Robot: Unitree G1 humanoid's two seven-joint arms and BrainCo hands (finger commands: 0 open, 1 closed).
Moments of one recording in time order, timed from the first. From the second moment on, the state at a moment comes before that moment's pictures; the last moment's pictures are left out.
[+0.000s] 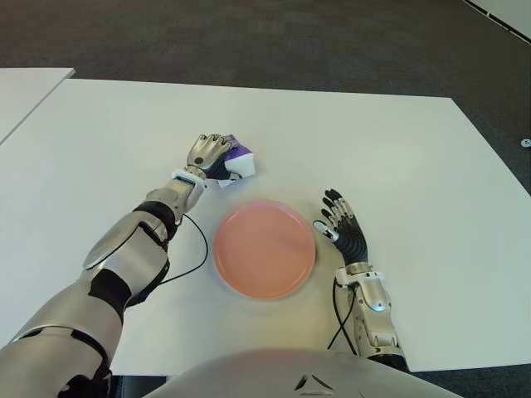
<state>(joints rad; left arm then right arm) -0.84 0.33 -0.67 1.33 0.79 -0.37 0.69 0.19 -0.01 -0.01 0.18 0.08 -0.33 0.17</state>
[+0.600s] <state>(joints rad) -0.86 0.42 -0.43 1.15 0.63 -0.74 0.69 0.18 -0.01 -0.01 0.17 0.08 -0.34 0.17</state>
